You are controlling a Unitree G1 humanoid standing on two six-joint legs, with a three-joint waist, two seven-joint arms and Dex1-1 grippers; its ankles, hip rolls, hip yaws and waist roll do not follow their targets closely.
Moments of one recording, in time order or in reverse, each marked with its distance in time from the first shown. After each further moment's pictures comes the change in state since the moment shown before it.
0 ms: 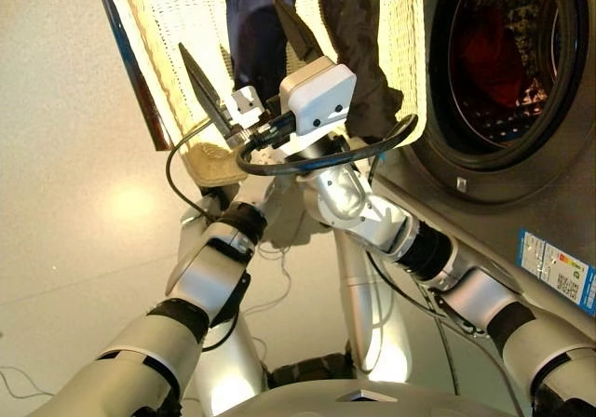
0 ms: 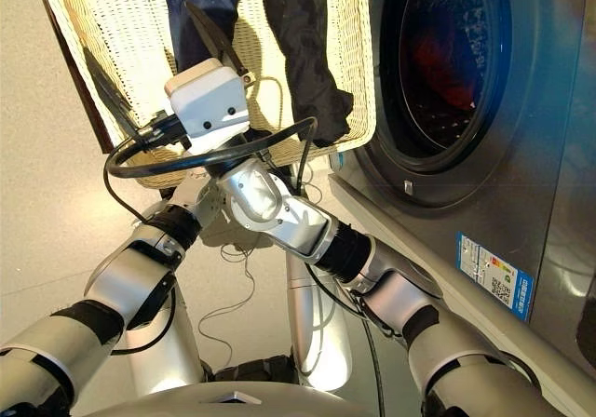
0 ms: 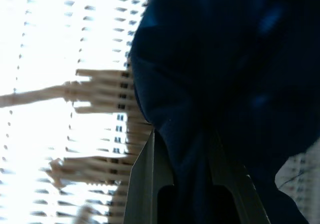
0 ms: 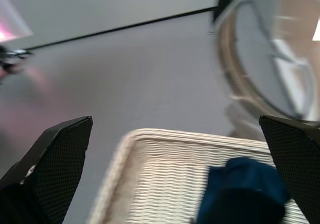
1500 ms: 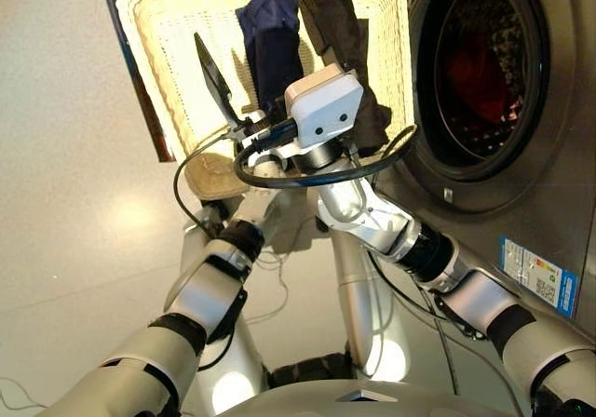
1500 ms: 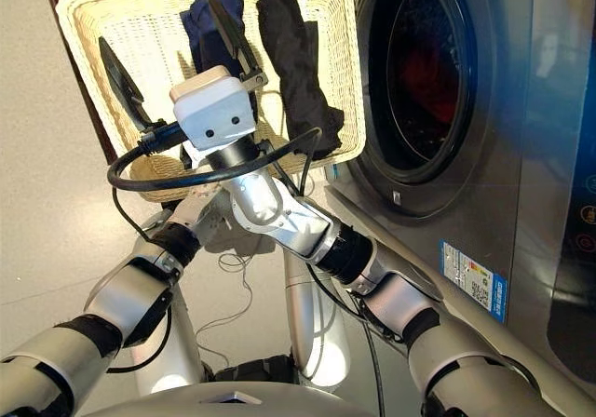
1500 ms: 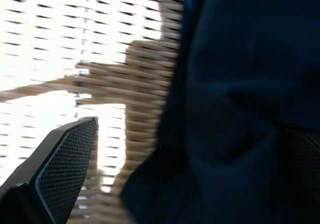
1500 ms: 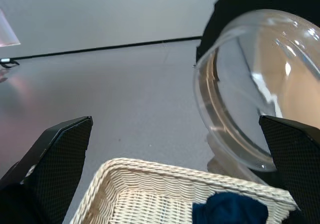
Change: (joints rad) left arm 0.026 -0.046 0.057 0.041 -0.063 -0.023 -0.011; right arm -0.017 0.066 0.032 -0.008 -0.130 0.003 -0.029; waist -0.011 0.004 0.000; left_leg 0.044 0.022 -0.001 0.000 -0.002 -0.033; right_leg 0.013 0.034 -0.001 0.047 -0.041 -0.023
